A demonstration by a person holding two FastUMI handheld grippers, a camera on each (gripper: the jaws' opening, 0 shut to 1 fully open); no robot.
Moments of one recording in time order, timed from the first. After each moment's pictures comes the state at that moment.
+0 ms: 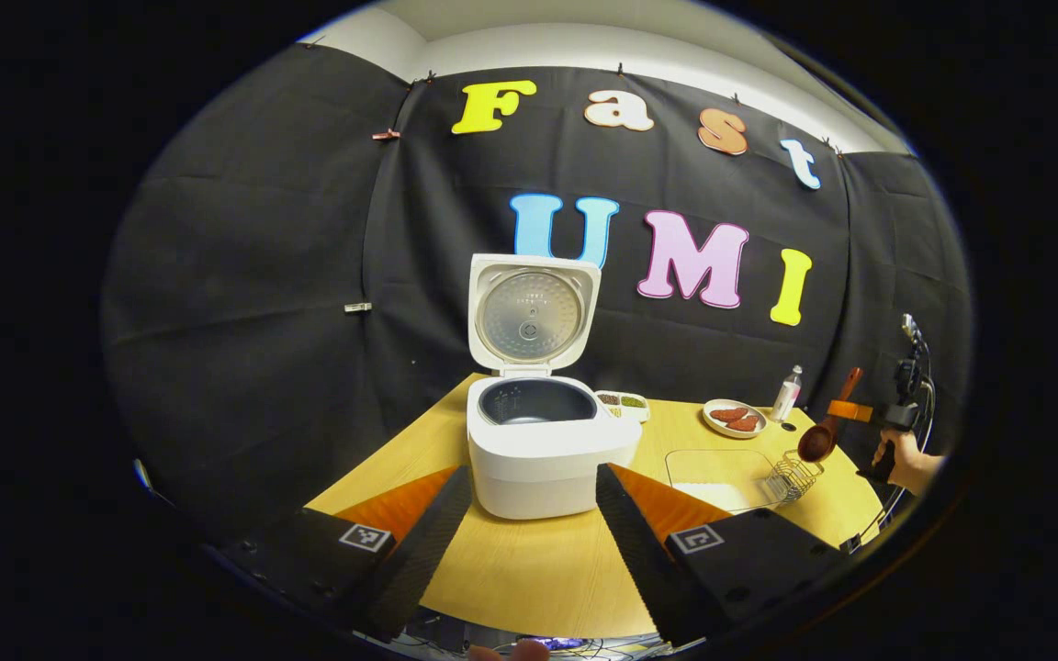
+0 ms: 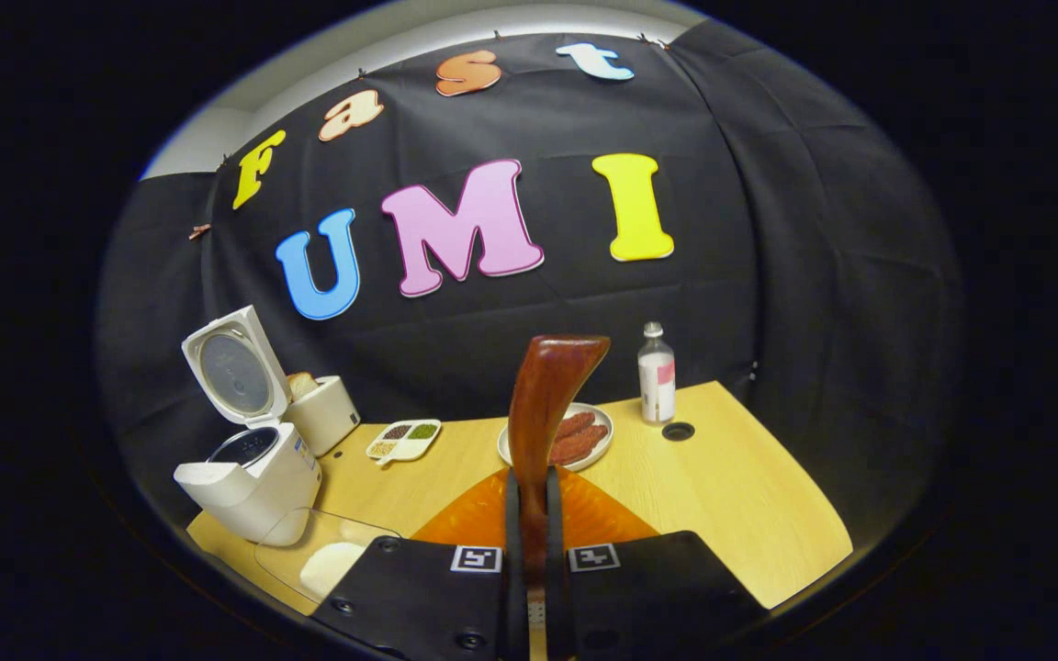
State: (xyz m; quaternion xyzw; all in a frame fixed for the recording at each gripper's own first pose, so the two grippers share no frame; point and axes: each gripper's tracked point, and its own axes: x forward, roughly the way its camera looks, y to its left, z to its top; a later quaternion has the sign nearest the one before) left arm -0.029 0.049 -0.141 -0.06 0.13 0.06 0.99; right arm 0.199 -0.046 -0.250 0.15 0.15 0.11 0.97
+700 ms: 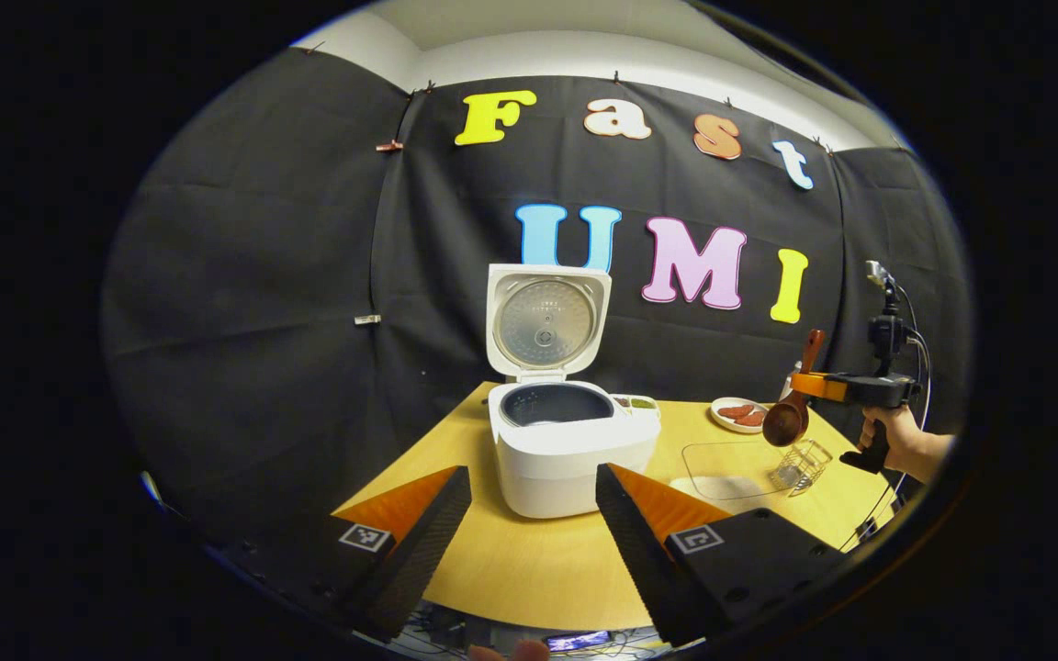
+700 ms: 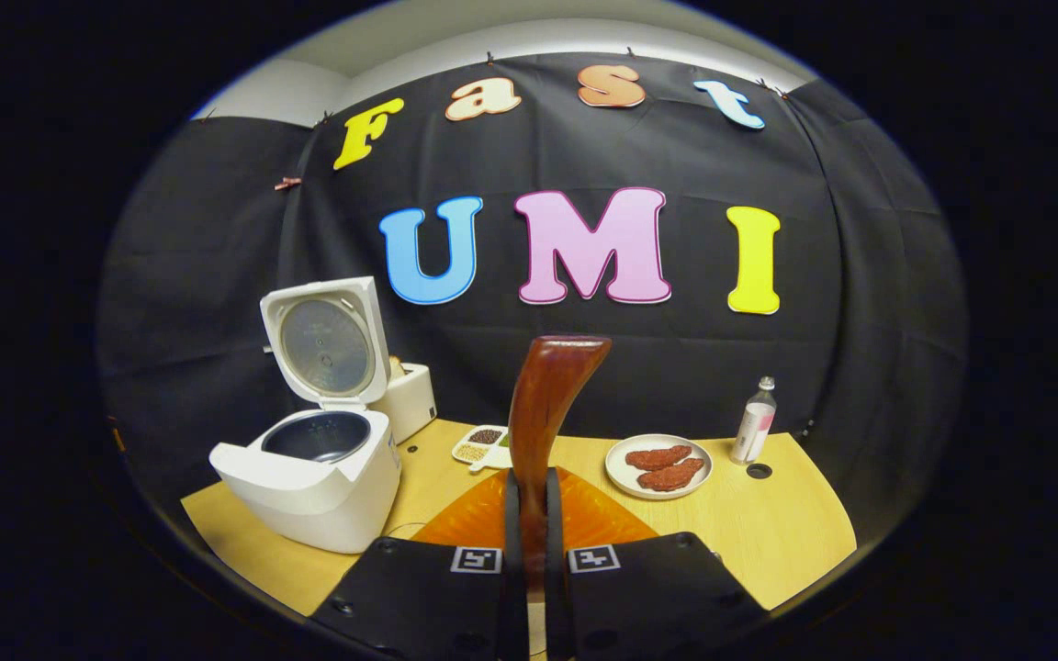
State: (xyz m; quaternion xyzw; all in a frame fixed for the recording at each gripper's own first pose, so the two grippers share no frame) left arm -0.053 0.085 -0.143 -0.03 0.12 0.06 0.99; right arm 0.152 0.131 -0.233 0.04 0.15 0.20 0.97
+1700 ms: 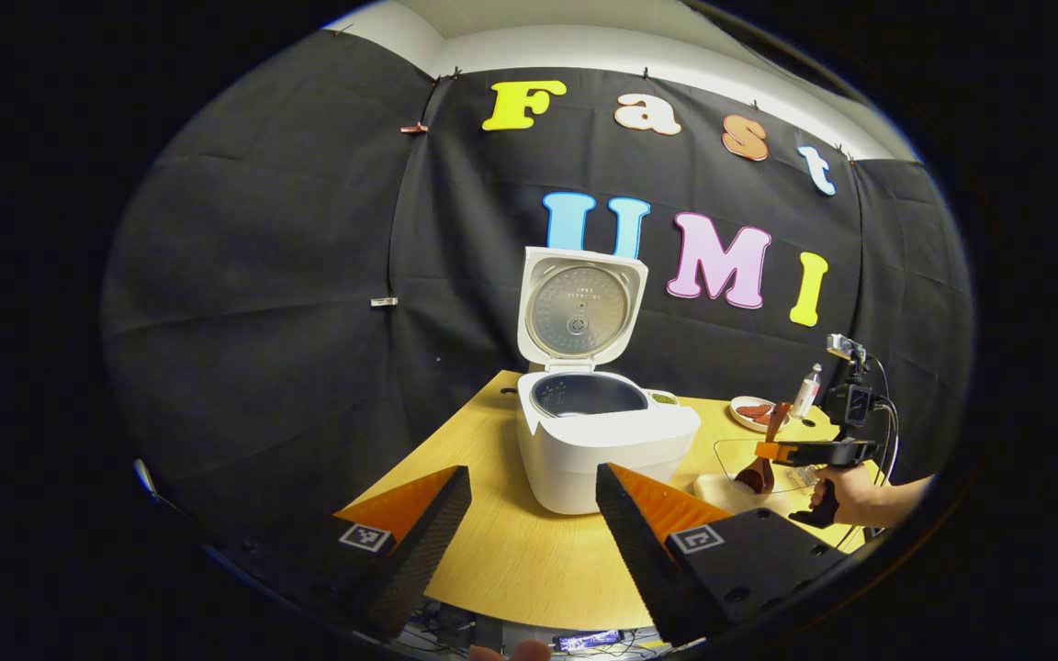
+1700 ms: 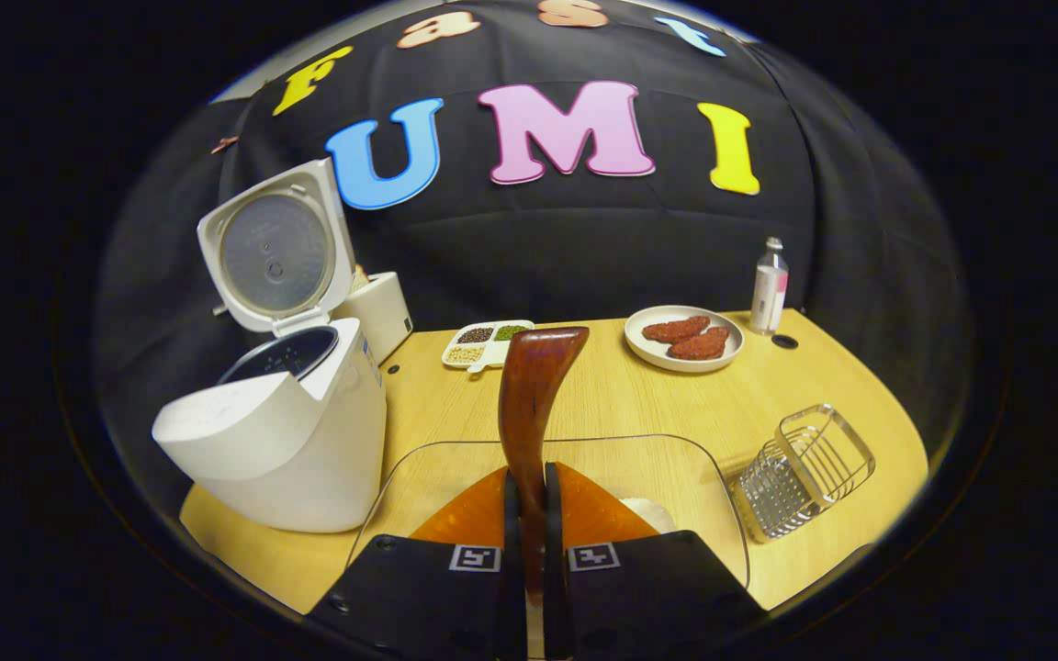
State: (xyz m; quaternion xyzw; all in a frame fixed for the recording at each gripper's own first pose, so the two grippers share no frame) left arm -0.039 0.130 -0.168 -0.06 0.13 0.06 0.99; right arm 0.131 0.193 -0.347 0.15 0.29 0.10 0.94
